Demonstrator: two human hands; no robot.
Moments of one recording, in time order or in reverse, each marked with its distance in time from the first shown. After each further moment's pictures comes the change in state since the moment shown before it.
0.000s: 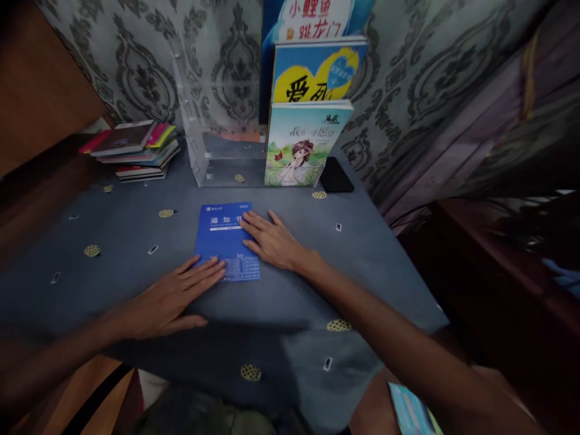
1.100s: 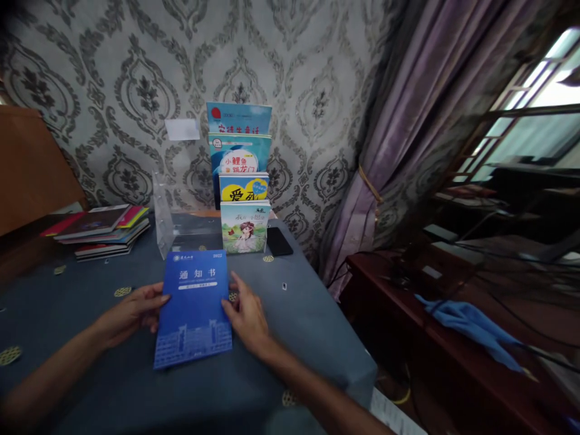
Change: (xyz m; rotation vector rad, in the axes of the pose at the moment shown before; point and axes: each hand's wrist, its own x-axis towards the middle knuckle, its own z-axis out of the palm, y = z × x) left_hand 0.079 -0.035 -0.054 -1.531 0.238 -0.487; right_hand -0.043 -0.024 -0.016 0.747 0.569 0.461
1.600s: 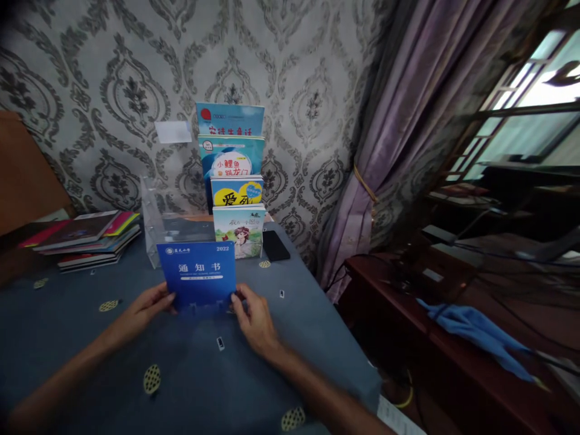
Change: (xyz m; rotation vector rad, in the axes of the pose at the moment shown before) left_hand 0.039 0.002 0.008 0.469 0.080 0.366; right_hand 0.009 -0.004 -0.024 -0.090 0.059 -0.097
